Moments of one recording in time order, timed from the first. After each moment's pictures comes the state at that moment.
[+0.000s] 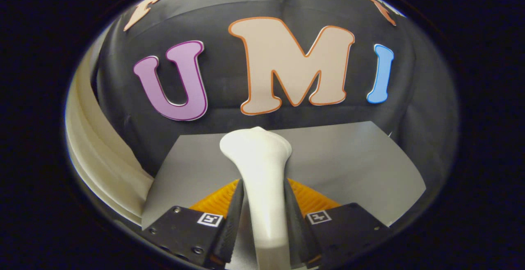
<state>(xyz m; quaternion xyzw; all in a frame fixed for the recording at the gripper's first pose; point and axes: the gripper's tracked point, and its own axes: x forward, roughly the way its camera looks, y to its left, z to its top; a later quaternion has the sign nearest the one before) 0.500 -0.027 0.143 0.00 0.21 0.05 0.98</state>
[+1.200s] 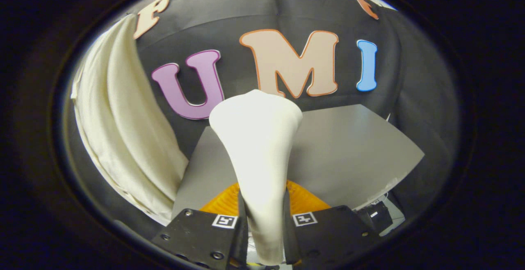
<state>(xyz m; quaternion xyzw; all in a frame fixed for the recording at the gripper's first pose) 0.386 0.004 0.134 0.03 0.18 0.05 0.98</state>
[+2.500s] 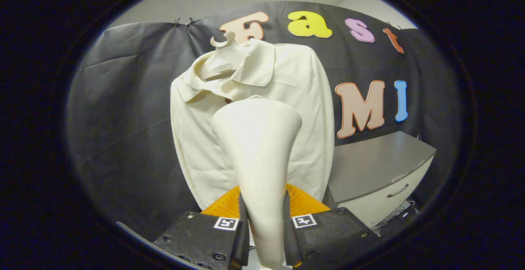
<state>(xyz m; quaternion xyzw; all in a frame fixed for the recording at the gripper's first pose) 0.202 0.287 0.217 0.05 0.05 0.17 0.98</state>
